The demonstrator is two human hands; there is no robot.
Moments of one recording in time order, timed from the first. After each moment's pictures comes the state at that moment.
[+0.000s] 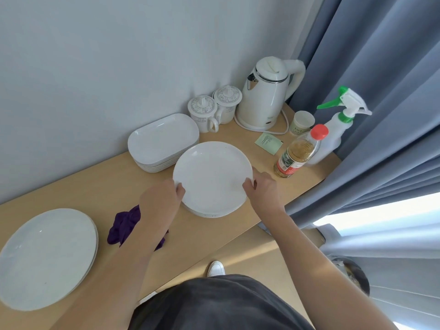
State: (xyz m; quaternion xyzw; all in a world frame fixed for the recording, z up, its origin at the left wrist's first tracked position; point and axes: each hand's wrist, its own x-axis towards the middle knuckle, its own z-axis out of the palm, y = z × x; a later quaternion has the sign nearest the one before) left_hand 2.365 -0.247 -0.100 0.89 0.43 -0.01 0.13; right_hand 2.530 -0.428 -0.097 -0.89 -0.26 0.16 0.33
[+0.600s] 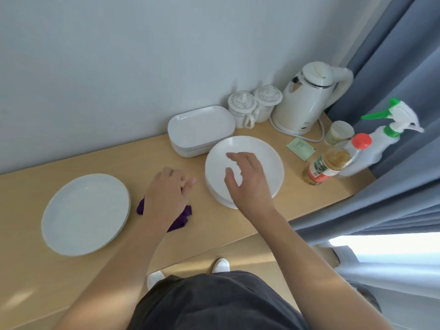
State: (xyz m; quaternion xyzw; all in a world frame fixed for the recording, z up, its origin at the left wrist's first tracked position) left_hand 2.294 -0.251 -0.092 0.88 0.42 0.12 0.15; right_hand 2.454 -0.373 -0.064 -0.78 -0.46 0.06 0.41
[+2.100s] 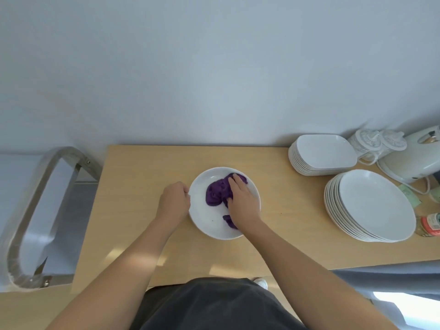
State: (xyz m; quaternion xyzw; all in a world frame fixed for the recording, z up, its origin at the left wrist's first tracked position) left_hand 2.000 -0.095 -0.126 0.70 0.61 0.11 0.35; right_hand 2.176 -0.176 -0.133 -0.81 -0.53 0.23 0.09
